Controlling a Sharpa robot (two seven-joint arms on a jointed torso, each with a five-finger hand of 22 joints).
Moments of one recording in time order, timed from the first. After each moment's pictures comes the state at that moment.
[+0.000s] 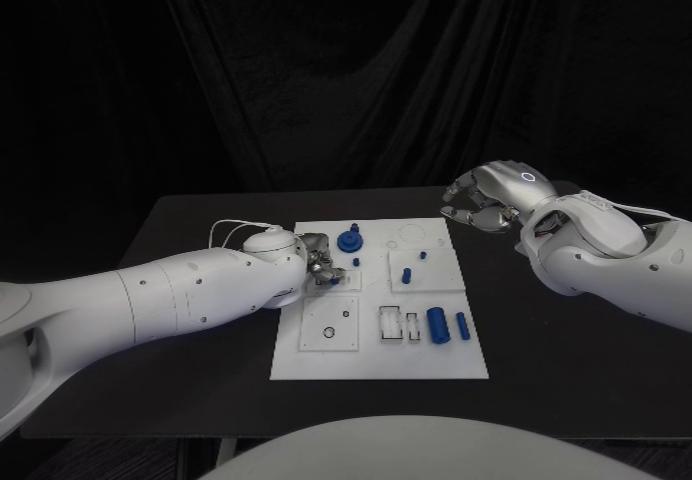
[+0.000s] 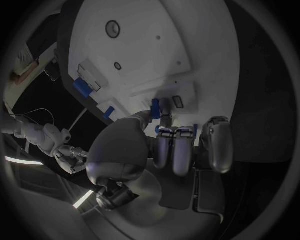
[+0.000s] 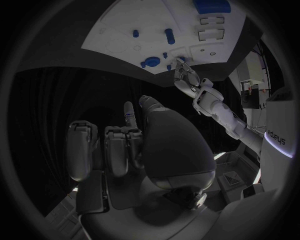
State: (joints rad) left arm 1.15 -0.49 -0.21 1.23 -1.28 -0.08 -0.49; left_hand 1.10 0.02 0.24 0.24 0.36 1.10 0.02 0.18 1.02 1.47 -0.03 1.57 1.31 1.47 -0.08 1.57 1.31 0.05 1.42 0.04 1.40 1.31; right arm 1.30 -0.98 -0.25 1.62 -1.64 -0.58 -0.22; right_hand 1.39 -0.06 0.15 0.27 0.36 0.96 0.10 0.15 0.25 1.47 0.01 1.57 1.31 1.47 -0.05 1.57 1.31 0.03 1.46 0.06 1.46 1.31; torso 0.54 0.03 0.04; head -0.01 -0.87
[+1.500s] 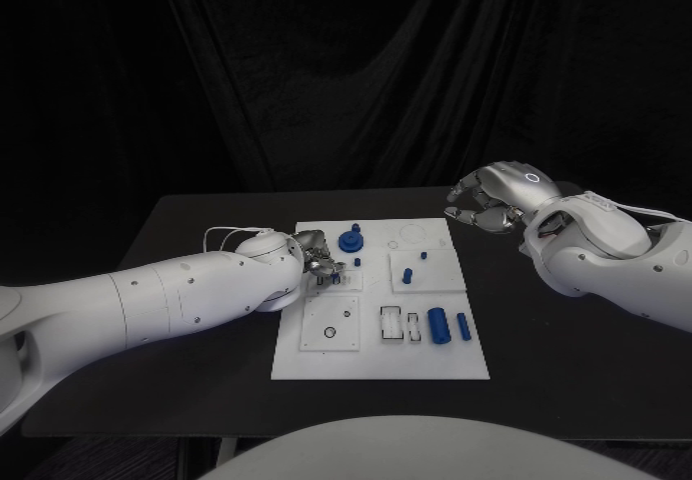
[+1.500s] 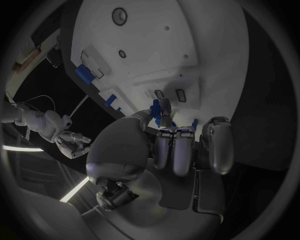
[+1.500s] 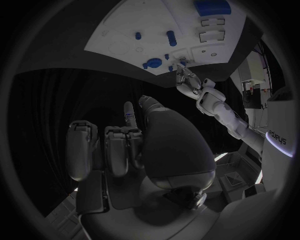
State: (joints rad) left arm 1.15 -0.53 -0.21 1.27 -1.21 -0.21 -0.46; left_hand 1.11 0.02 0.24 0.24 0.36 1.12 0.02 0.19 1.03 1.47 -0.04 1.57 1.31 1.47 -0.08 1.57 1.31 0.05 1.43 0.03 1.40 1.31; right arm 1.30 -0.98 -0.25 1.61 -1.64 -0.57 -0.23; right_hand 1.39 -0.06 0.15 0.27 0.36 0.96 0.10 0.15 0.25 1.47 0.01 1.57 1.31 1.47 -0.05 1.57 1.31 0.03 1.46 0.06 1.46 1.31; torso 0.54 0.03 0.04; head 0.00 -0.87
